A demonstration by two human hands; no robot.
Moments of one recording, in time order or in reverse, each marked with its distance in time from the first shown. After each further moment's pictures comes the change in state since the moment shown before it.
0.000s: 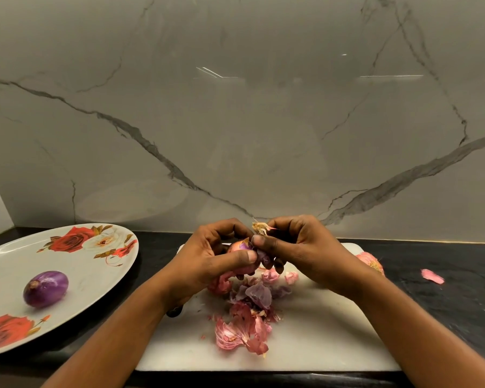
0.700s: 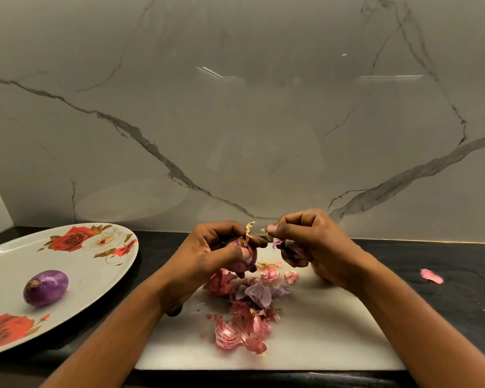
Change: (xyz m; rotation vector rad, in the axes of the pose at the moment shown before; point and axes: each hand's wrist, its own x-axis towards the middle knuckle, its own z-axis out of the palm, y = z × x) left_hand -0.001 -0.001 0.001 -0.026 0.033 0.010; right_hand 0.001 -0.008 -0.012 0.169 0.049 0.115
